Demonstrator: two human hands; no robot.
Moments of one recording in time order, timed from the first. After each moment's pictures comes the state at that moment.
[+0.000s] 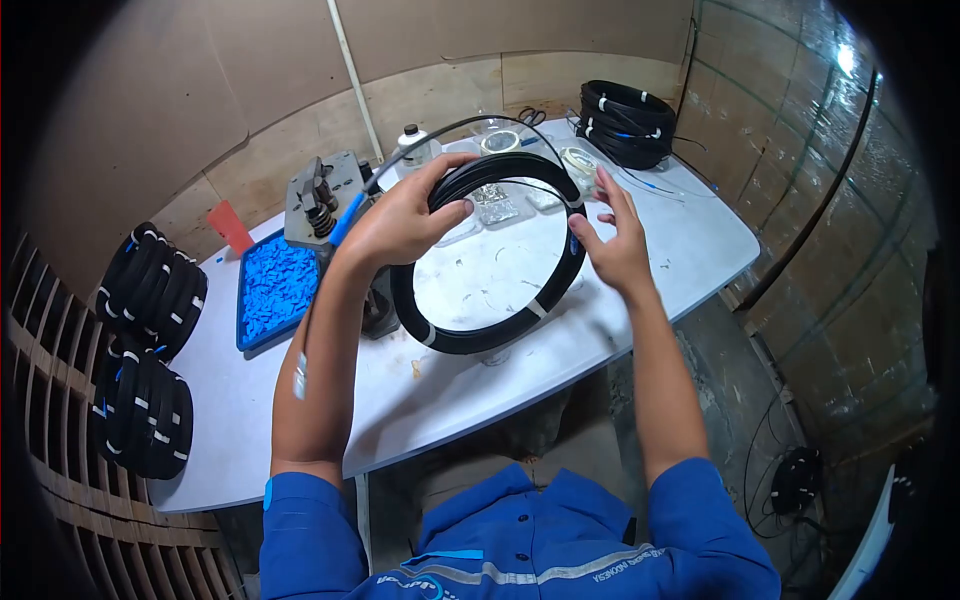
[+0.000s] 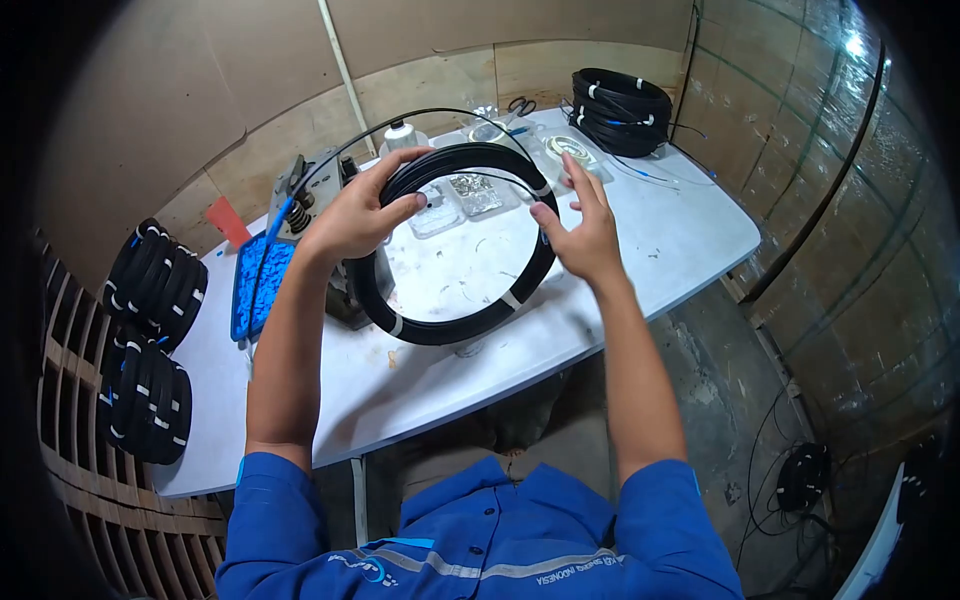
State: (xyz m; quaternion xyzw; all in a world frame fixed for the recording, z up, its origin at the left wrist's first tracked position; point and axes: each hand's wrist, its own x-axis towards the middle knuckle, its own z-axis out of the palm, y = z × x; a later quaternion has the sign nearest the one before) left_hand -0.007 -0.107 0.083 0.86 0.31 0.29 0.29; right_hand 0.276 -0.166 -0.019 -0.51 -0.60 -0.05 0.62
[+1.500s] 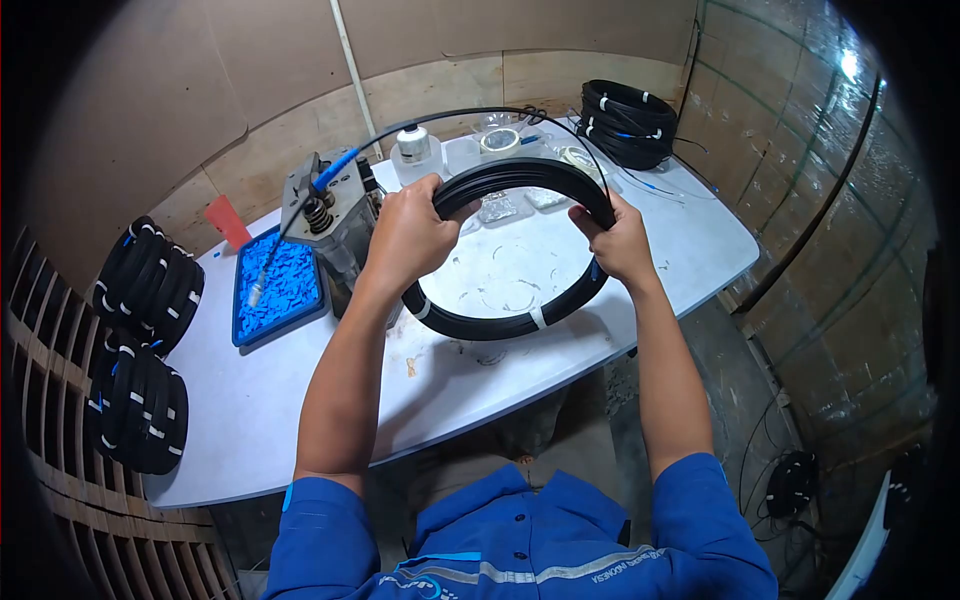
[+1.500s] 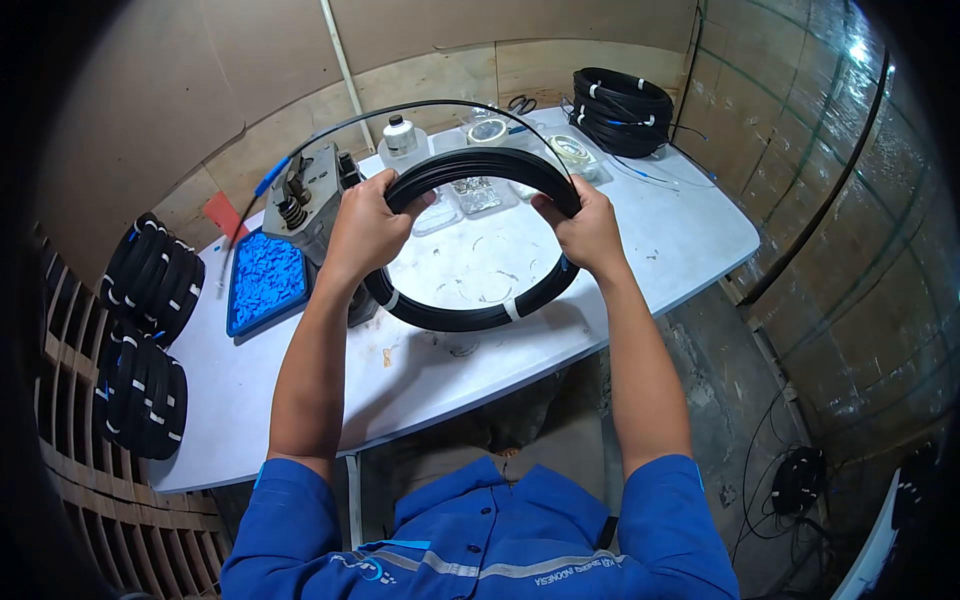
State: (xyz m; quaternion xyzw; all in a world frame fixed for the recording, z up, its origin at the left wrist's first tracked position) left_hand 0.015 -0.119 0.057 0.80 0.45 0.37 0.13; right_hand 0.291 -0.159 -0.012 -0.55 -0.60 0.17 0.55
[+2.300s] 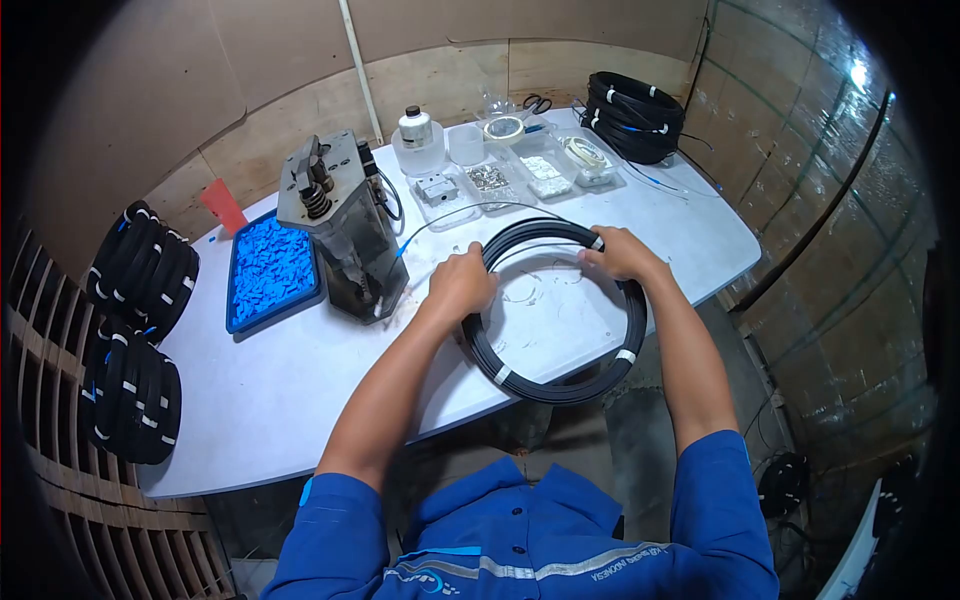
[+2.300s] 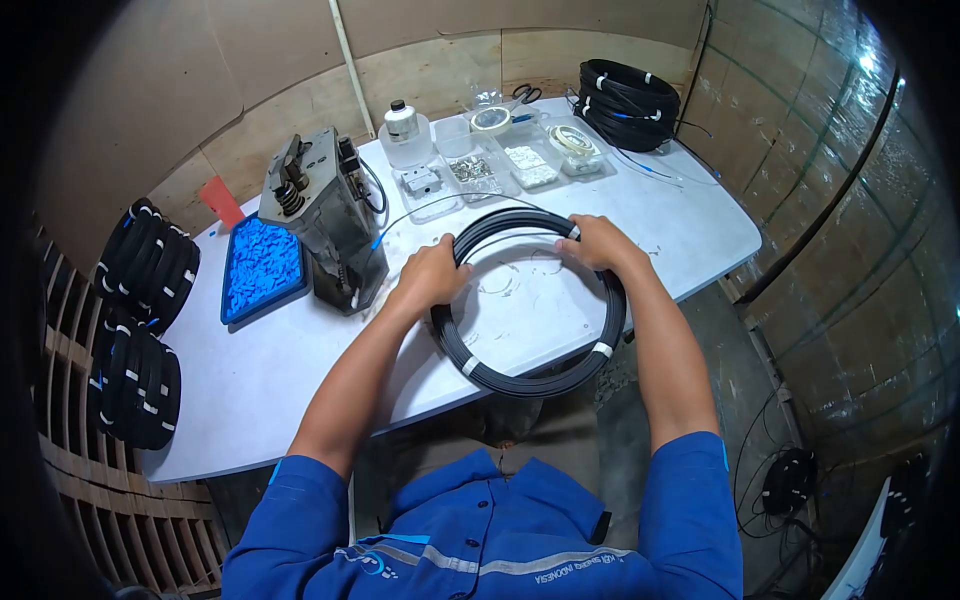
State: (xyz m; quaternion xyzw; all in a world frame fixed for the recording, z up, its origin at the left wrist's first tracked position) left_hand 0.055 -0.101 -0.066 0.80 0.56 0.10 0.19; right_hand 0.346 -0.131 -0.052 -0.72 -0.66 0.20 0.12
